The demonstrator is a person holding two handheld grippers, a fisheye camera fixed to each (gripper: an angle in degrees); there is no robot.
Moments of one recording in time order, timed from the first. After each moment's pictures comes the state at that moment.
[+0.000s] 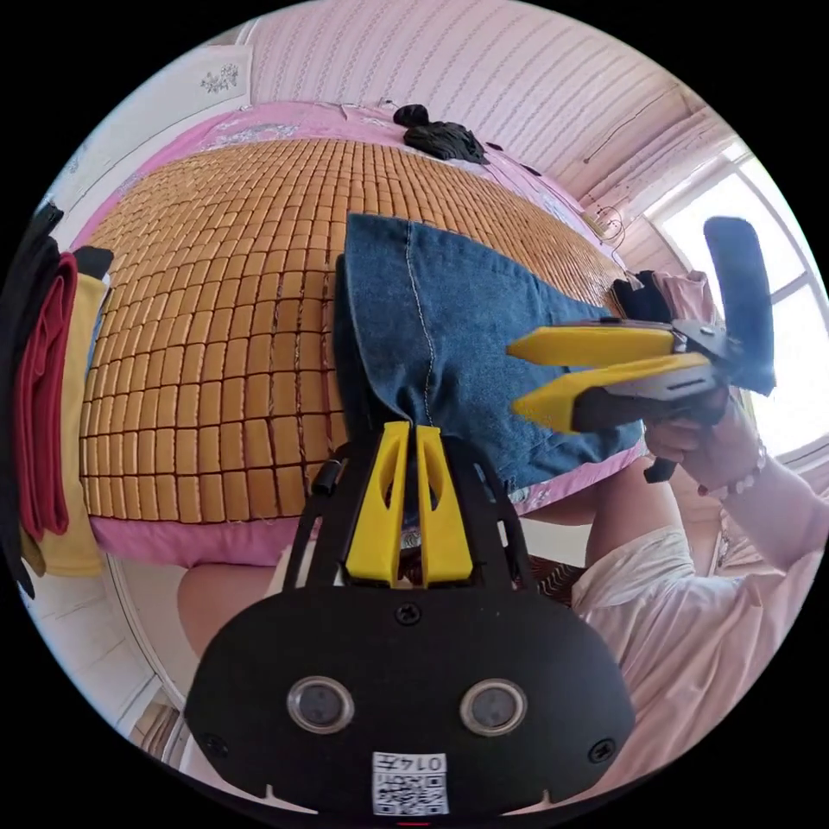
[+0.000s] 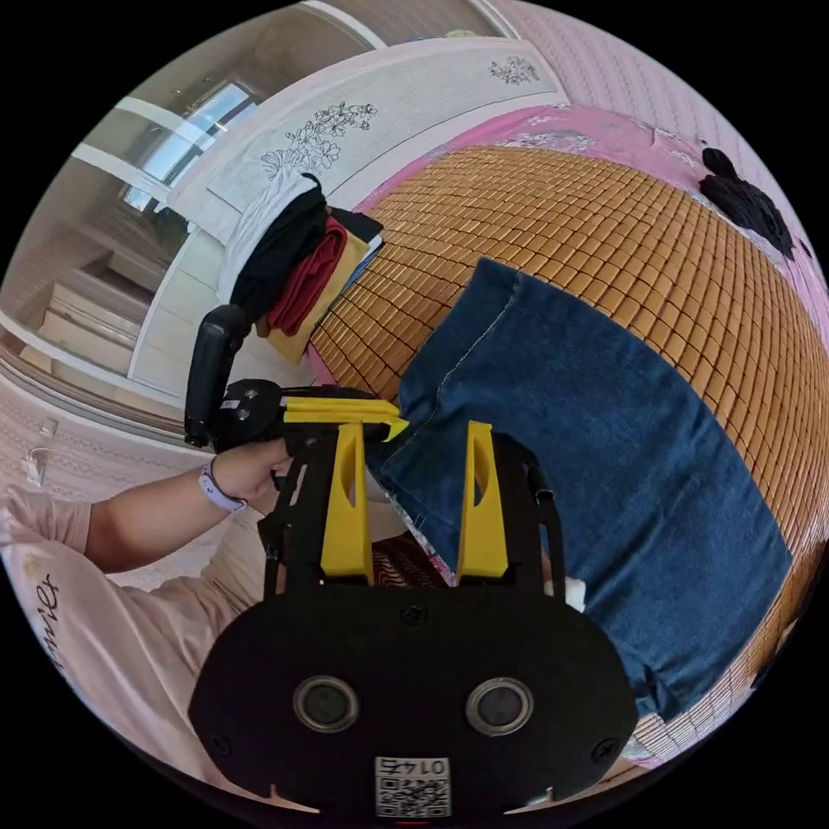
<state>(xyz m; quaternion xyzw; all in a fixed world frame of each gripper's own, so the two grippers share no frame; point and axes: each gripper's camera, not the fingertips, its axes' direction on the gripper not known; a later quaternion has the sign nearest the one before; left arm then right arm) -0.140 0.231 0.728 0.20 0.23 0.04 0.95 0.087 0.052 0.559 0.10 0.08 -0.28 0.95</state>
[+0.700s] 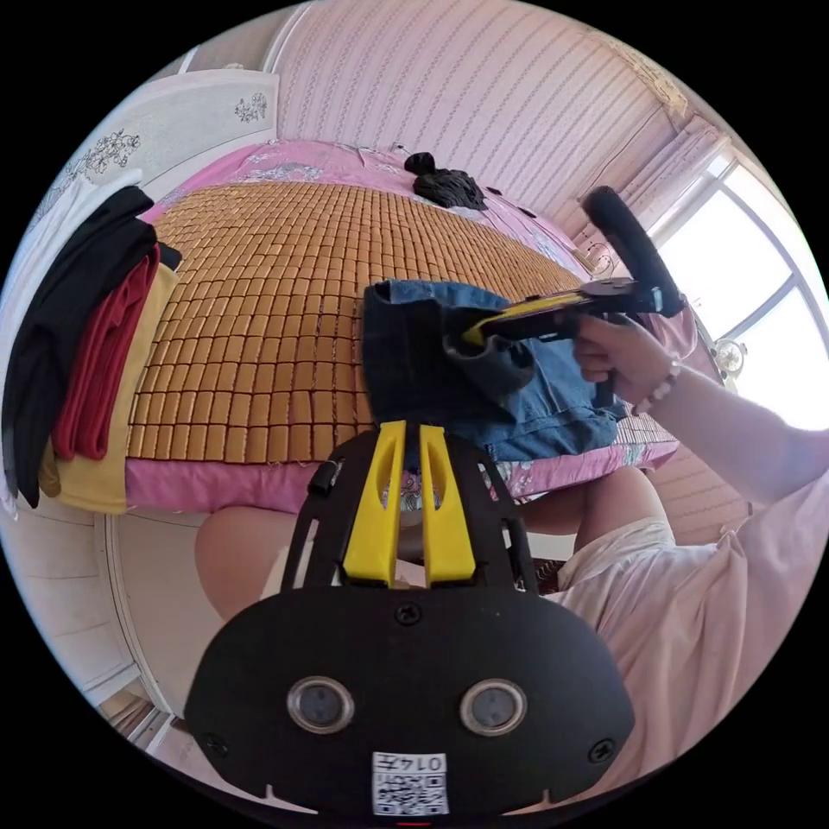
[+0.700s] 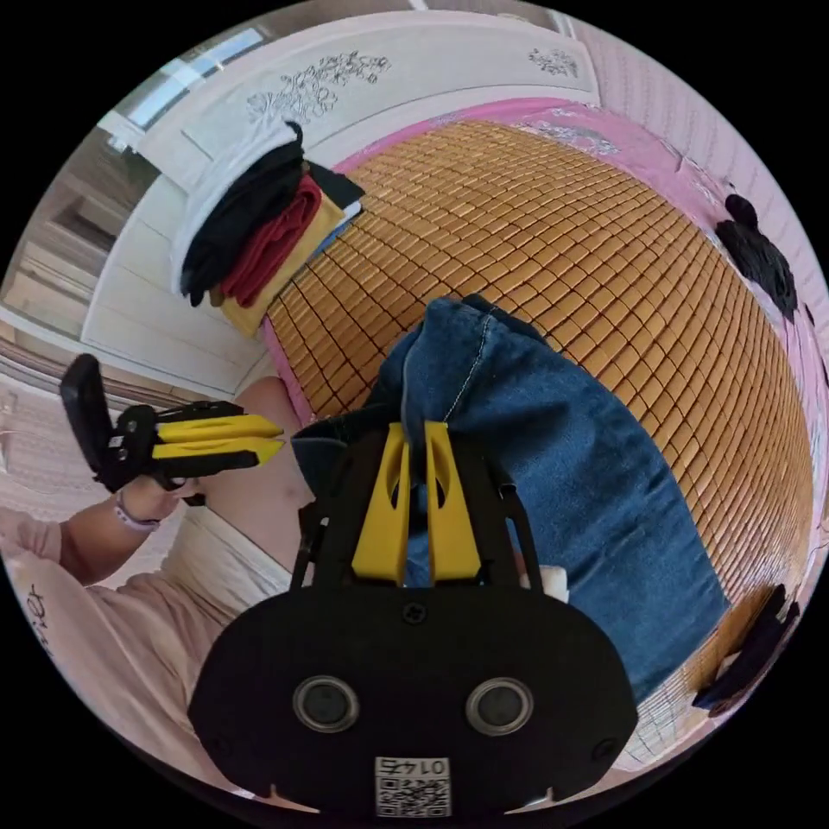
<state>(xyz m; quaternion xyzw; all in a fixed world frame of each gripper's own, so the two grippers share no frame) -0.209 0.345 0.676 0.26 0.23 0.01 0.94 0.034 0.004 0.555 0.10 0.14 -0.30 0.94</state>
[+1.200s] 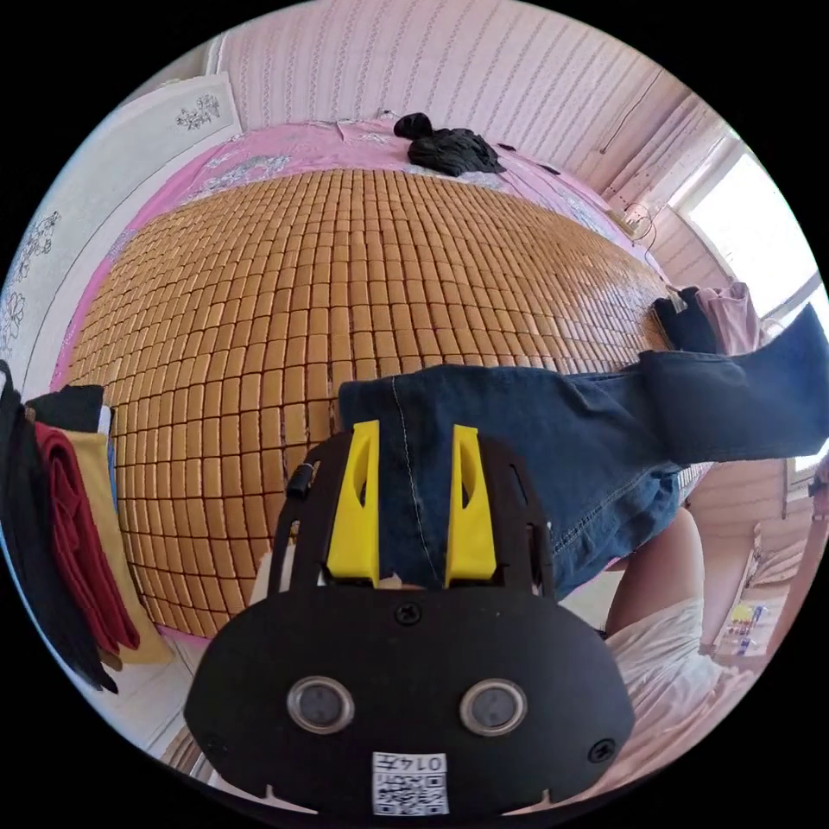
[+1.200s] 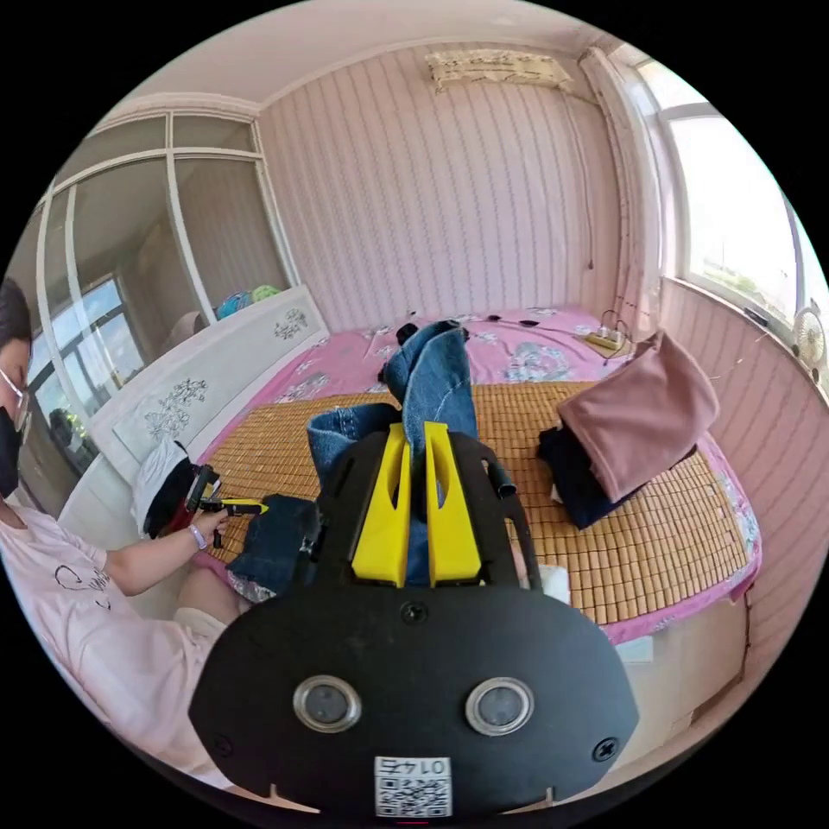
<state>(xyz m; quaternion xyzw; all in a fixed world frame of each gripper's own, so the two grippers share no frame) -0.174 0.197 0.650 0.20 0.16 0.05 0.97 0.225 0.329 0.237 0.56 0.22 -0.05 0.80</state>
